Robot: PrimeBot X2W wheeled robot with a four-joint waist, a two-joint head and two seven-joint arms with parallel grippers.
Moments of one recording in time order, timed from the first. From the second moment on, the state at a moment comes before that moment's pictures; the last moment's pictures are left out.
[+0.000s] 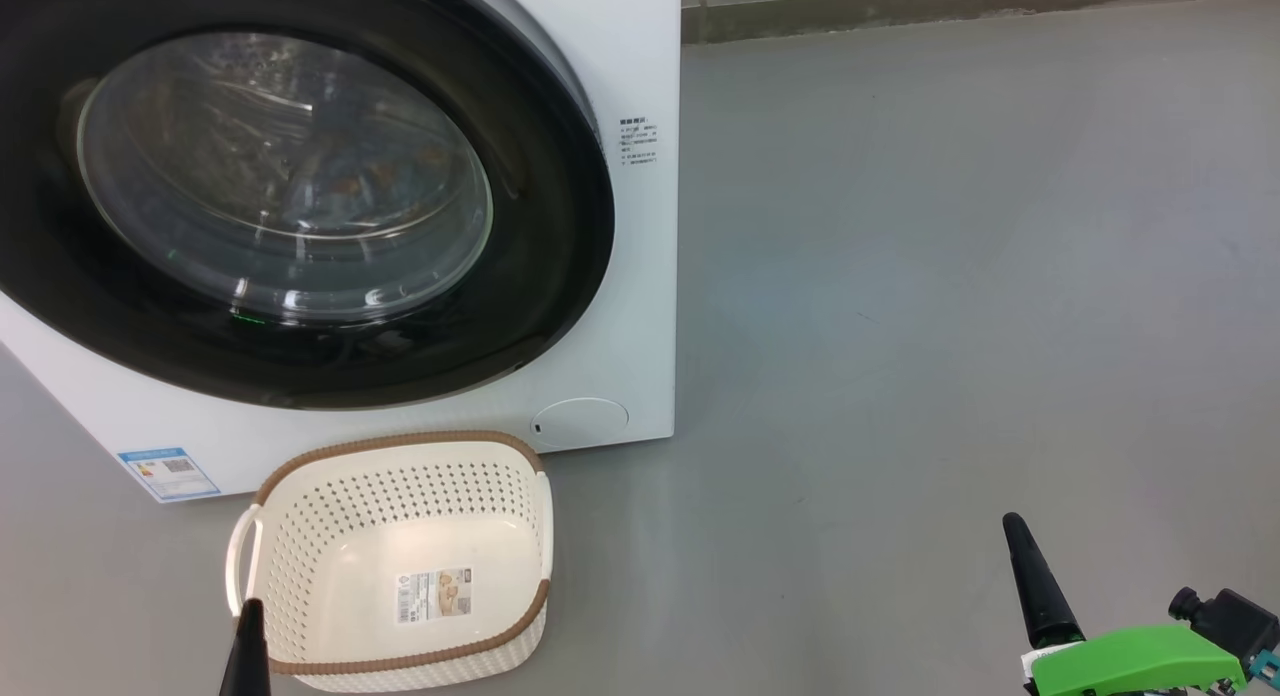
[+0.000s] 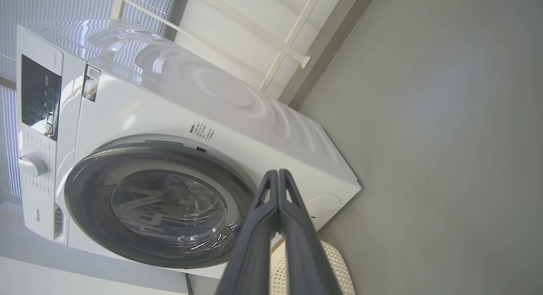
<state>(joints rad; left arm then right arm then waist) 0.08 0.05 0.01 0.14 -1.13 -0.06 -0.06 -0.02 -0.07 -0.01 0.25 1.12 0.13 -0.05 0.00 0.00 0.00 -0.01</state>
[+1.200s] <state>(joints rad) -0.02 0.06 0.03 0.23 -1.51 -0.10 0.04 -0.05 -0.07 -0.08 0.26 1.50 0.13 0.05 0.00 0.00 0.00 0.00</state>
